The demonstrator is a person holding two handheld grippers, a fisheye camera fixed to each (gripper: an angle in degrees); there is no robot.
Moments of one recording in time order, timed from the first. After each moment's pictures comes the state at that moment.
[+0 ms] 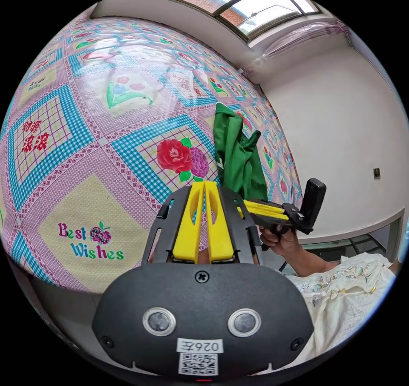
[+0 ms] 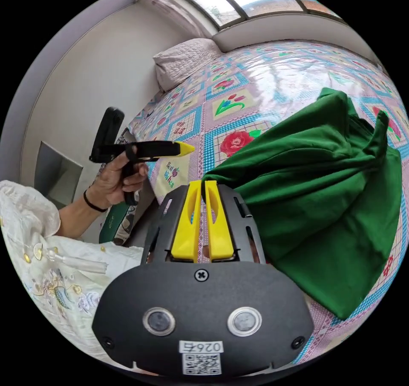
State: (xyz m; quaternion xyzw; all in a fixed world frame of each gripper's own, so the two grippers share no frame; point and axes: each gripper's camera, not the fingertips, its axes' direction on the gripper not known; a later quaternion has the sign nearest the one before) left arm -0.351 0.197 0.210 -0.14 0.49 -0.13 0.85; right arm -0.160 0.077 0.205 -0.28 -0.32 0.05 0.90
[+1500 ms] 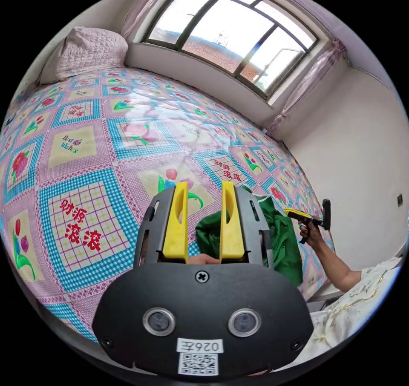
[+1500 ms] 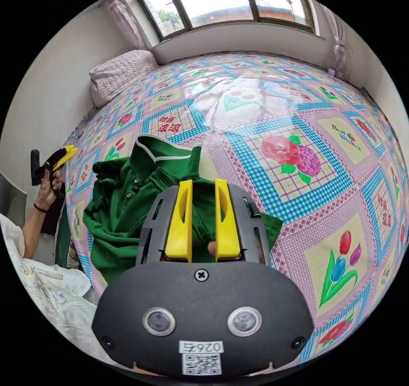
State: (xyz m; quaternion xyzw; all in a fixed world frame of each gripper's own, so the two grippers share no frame) left arm -0.370 0.057 0.214 0.02 0.36 -0.17 0.92; right arm 0.106 -0.011 0.333 -0.27 -0.11 0.05 0.95
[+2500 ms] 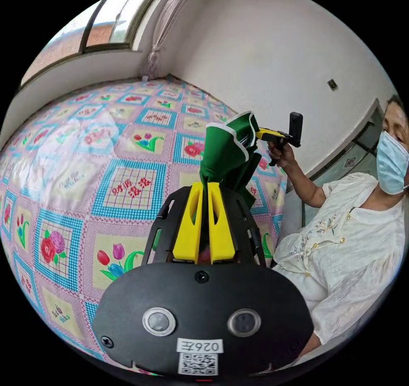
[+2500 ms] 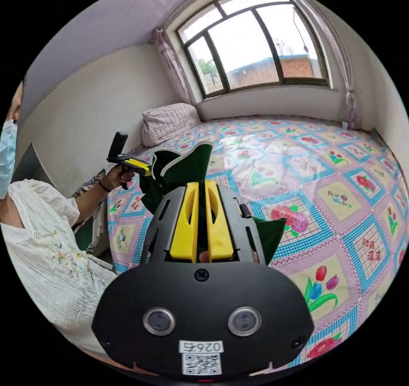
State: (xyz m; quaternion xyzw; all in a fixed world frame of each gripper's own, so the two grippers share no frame) left arm -0.277 -0.103 0.055 0.06 0.55 0.19 0.81; right arm 0.086 -0.055 0.017 -0.04 -0.15 0.04 0.99
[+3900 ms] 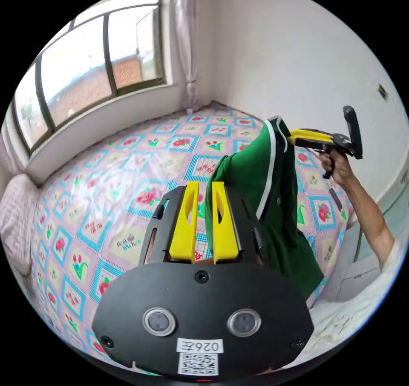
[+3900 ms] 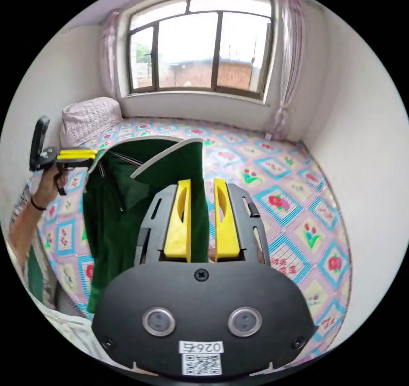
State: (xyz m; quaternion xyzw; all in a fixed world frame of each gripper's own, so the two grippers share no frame) left arm -0.172 -0.335 0.135 0.00 0.36 0.09 0.93; right arm 0.218 -0.189 0.056 -0.15 0.06 0.11 0.98
